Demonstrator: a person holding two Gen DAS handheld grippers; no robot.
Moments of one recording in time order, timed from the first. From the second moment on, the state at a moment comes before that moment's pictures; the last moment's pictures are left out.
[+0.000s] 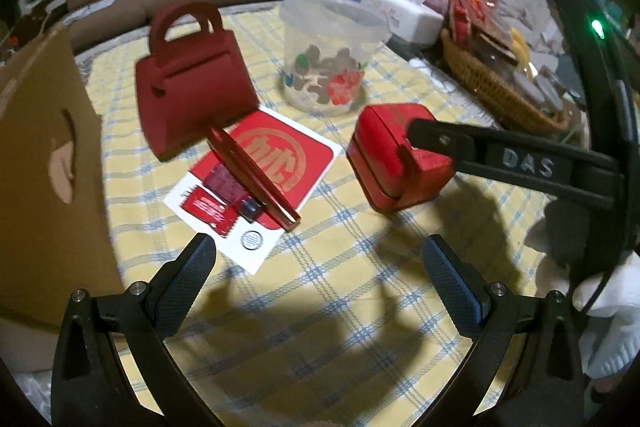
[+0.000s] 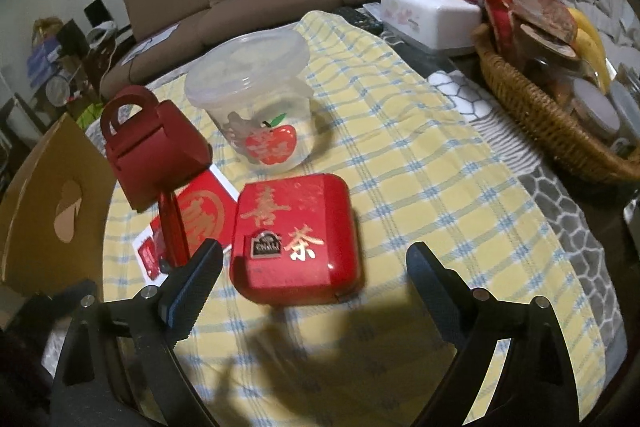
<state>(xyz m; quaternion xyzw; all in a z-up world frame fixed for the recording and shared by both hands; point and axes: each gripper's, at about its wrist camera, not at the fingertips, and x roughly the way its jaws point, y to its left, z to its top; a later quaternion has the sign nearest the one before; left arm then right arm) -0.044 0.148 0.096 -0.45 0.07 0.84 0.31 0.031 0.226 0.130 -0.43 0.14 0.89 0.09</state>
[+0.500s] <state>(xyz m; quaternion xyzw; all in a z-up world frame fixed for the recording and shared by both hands) -0.055 0.180 0.092 -0.44 0.07 0.83 0.34 0.049 0.259 0.136 -0.40 0.17 0.89 0.12</state>
